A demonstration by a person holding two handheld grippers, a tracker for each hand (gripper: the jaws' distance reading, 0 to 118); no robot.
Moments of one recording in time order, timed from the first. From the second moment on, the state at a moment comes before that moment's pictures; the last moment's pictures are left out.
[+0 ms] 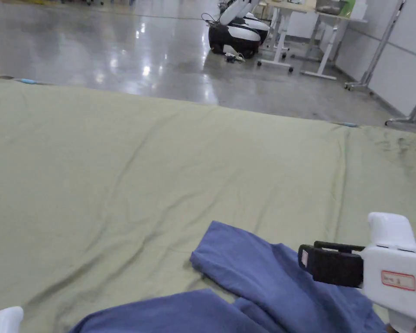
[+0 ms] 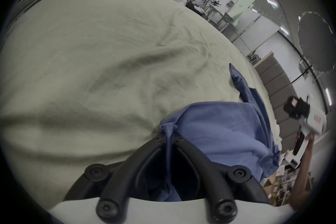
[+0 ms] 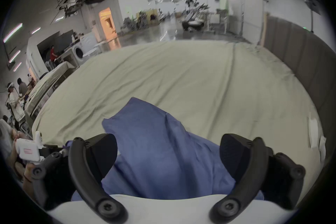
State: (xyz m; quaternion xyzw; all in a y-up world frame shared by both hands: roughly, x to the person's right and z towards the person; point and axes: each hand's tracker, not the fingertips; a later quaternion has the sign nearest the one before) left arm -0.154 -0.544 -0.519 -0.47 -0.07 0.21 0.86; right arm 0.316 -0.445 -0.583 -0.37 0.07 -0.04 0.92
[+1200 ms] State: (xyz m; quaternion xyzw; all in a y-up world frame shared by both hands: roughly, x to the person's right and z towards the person) left arm -0.172 -0.268 -0.502 -0.13 -0.13 0.14 0.97; right arm 0.360 -0.210 -0.451 -0.08 -0.01 -0.03 1.00
